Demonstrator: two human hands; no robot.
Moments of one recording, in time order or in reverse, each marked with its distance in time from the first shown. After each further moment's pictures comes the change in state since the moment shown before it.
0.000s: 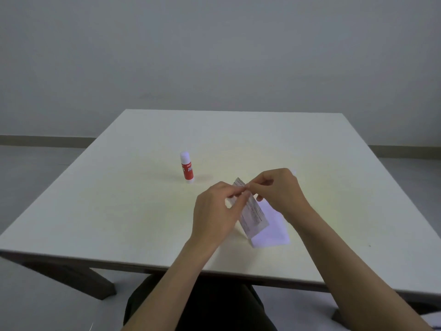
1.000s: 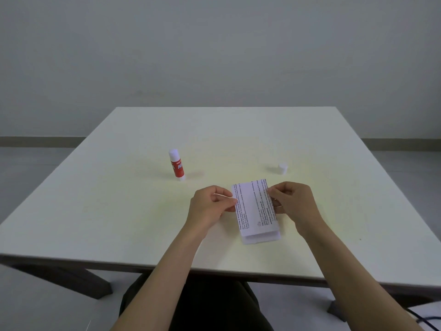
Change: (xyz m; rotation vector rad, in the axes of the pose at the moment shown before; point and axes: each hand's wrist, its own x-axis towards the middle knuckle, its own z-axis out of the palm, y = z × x) left_hand 0.012 -0.016 0.020 -0.427 -0.217 -0.608; right_hand -0.007 0.065 -0.022 0.331 0.152 0.269
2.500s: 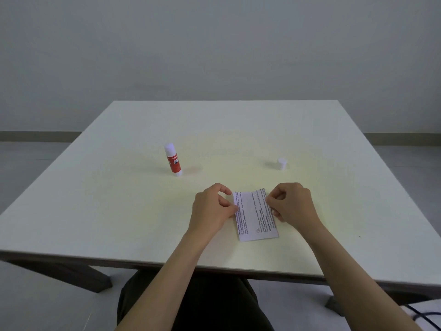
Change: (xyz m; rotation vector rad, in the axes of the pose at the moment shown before) left_hand -0.002 -0.012 0.014 0.450 0.060 0.167; right_hand 0.000 0.009 -0.002 -0.414 -0.033 -0.104
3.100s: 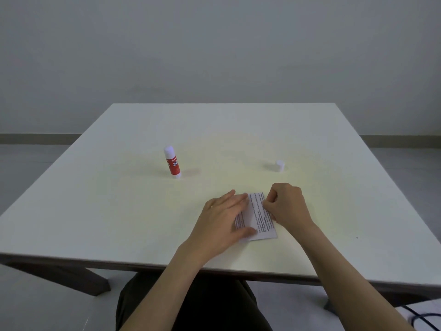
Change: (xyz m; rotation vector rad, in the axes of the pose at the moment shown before) left_hand -0.012 -0.012 0.009 0.504 -0.213 0.482; right_hand 0.003 -0.002 0.008 -0.258 0.048 -0.100
